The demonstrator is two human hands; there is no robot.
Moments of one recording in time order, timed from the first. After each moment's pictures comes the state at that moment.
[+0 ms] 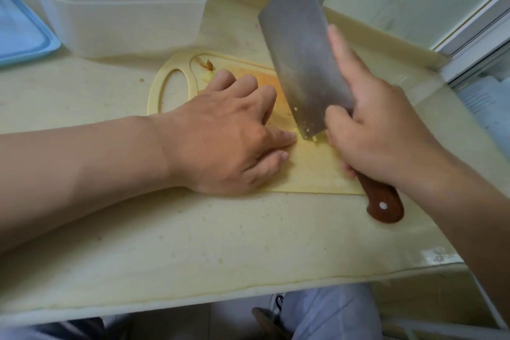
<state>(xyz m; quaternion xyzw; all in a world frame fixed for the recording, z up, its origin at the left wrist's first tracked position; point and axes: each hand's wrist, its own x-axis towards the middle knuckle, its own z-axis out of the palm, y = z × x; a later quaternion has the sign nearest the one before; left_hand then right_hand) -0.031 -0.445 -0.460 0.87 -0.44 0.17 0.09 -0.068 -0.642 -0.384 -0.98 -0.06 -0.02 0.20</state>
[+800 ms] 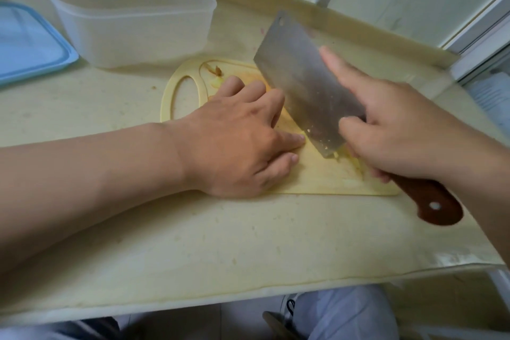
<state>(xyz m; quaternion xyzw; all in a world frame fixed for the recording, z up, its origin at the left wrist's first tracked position) -0.032 -0.446 -0.458 0.88 -0.44 0.17 0.10 -0.068 -0.642 -0.368 -0.99 -0.05 0.06 0.15</state>
